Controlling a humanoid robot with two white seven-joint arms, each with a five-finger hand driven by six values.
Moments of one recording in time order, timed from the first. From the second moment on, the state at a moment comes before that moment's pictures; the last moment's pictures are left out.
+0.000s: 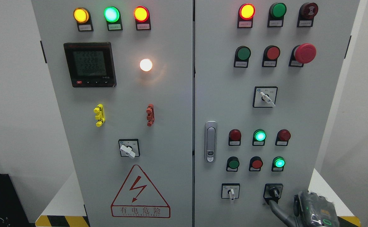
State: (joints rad) left arm 0.04 -0.10 -0.08 -0.07 0.20 -0.02 -0.04; right arm -0.24 -0.12 0.01 -1.69 1.13 0.36 0.18
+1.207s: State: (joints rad) left arm 0.04 -0.10 -0.08 -0.07 0.20 -0.02 -0.04; right arm -0.24 -0.13 -0.04 -1.68 1.08 0.36 0.18
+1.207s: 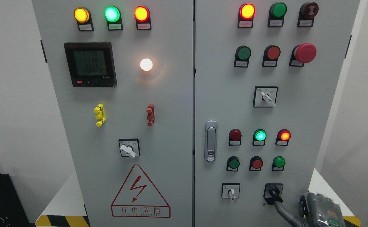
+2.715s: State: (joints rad) left arm 0.04 -0.10 -0.08 -0.07 0.20 -0.02 -0.04; right arm 0.08 -0.02 -0.15 -1.86 0.26 0.05 0.29
